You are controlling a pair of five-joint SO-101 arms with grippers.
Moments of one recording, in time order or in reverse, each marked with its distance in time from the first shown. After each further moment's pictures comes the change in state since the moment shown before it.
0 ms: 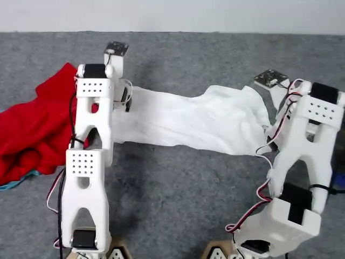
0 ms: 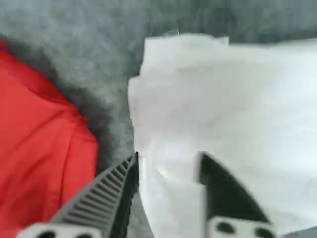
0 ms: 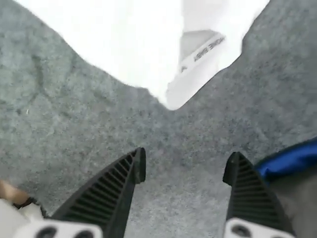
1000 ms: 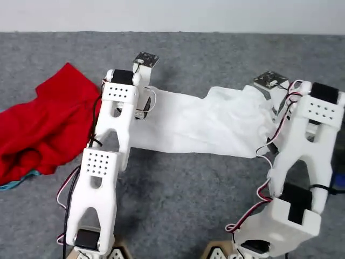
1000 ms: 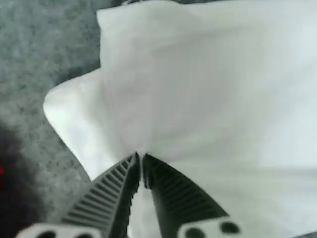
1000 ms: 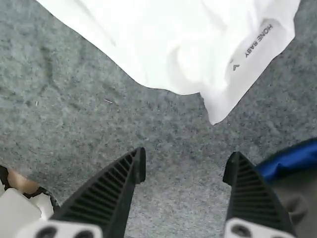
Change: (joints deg) left arm 8.2 6.3 -0.1 -0.2 -2.5; right arm 0.8 0.0 0.0 3.3 0.2
